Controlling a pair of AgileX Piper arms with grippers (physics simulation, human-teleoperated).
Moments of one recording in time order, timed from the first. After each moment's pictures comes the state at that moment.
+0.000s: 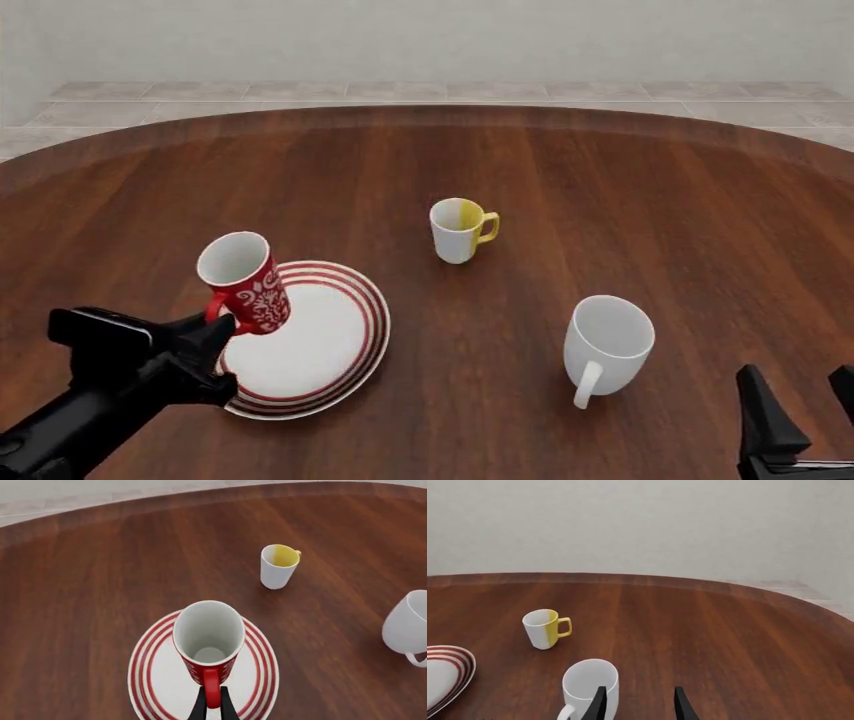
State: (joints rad) left arm -0.32 0.88 -0.25 -0.21 -0.02; right arm -0.03 0.00 -0.01 0.03 -0.03
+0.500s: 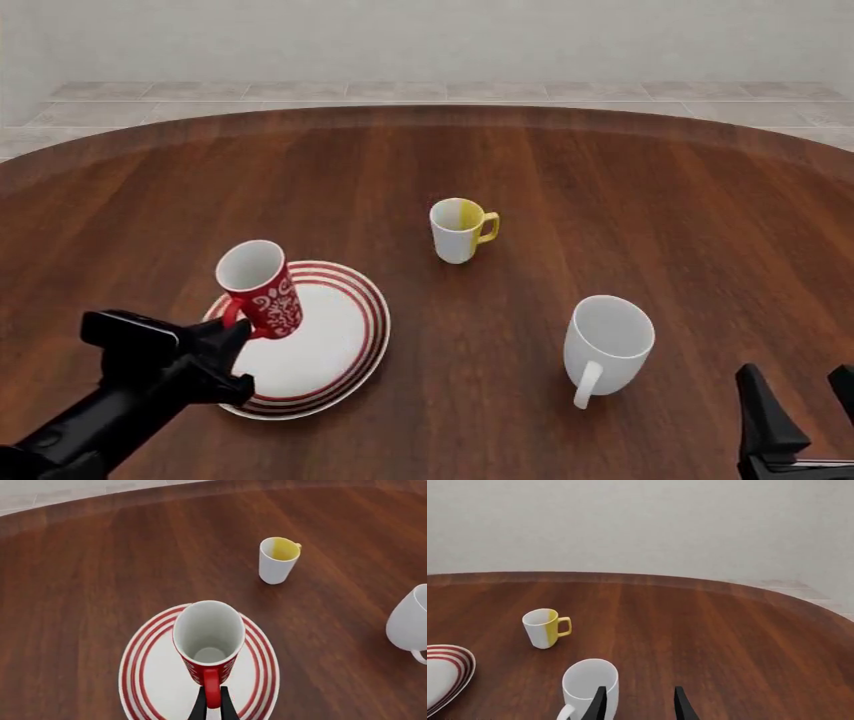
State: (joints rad) left arm -0.33 1.02 -0.22 -0.37 -0.03; right arm -0.03 0.01 -0.01 0.03 -0.03
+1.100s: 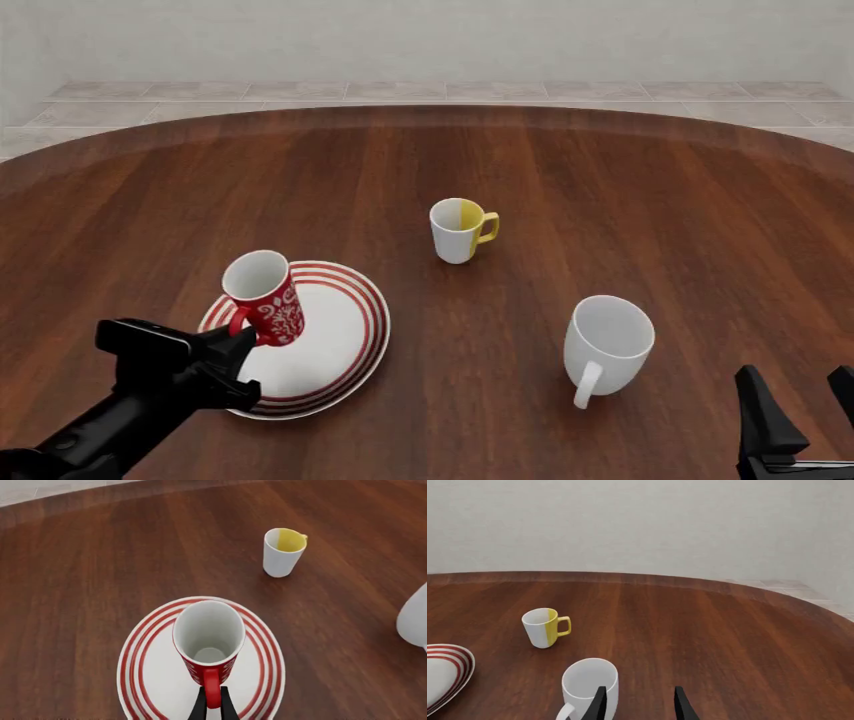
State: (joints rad) left arm -0.32 1.12 -0.19 -0.49 -0.02; right arm -0.03 0.01 -0.01 0.02 -0.03
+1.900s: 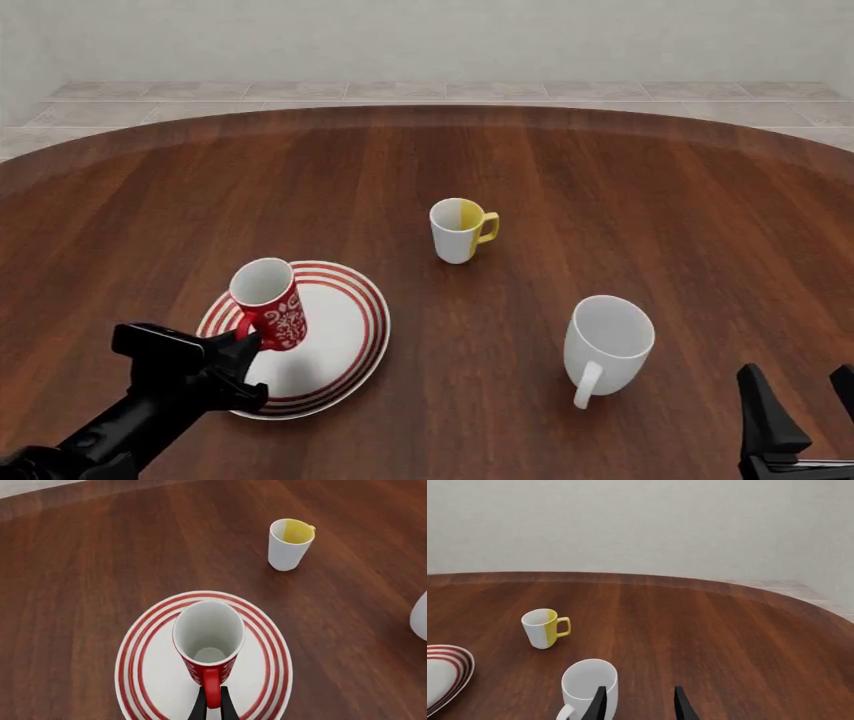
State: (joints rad) left arm -0.31 1.25 -0.17 -0.62 -0.01; right arm -0.03 0.01 -0.02 0.03 -0.03
